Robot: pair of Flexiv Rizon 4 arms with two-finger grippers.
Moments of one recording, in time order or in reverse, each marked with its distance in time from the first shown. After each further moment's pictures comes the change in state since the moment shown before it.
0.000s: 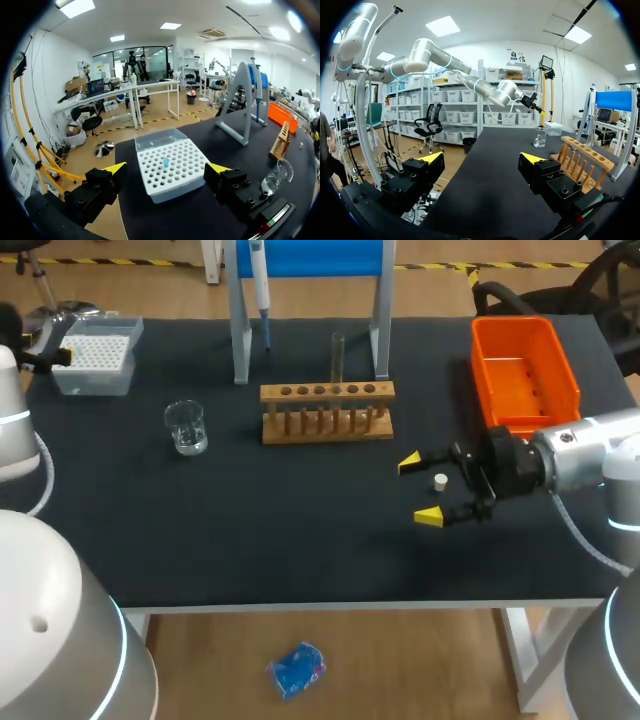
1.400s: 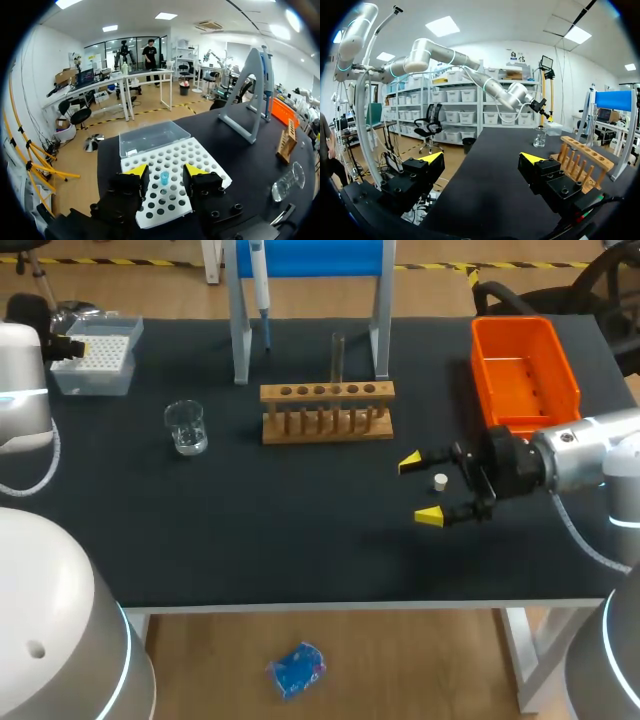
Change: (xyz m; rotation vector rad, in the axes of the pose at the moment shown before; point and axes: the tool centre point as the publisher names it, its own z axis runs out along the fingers) left arm 0.001 0.005 0.069 -0.082 0.075 -0.004; right arm 0.000 0.000 0.000 -0.001 0.000 0.000
